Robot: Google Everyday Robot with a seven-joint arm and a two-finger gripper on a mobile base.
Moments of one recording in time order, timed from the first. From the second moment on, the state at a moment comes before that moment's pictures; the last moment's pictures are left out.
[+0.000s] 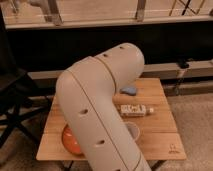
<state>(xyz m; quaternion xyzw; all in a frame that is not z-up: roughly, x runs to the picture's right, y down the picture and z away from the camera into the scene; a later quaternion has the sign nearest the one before) -0.112 0.017 0.912 -0.09 -0.22 -0.78 0.58</state>
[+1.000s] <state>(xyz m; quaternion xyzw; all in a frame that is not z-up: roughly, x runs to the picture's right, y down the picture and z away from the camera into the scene) -0.070 0.030 0.864 -0.12 -0.20 -0.75 0.62</state>
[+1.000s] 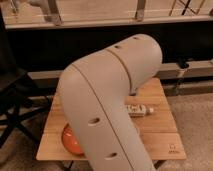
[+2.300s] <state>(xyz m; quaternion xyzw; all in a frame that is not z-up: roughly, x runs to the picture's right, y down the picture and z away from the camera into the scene) -0.006 0.067 0.808 -0.14 -0.18 -0.71 0.66</state>
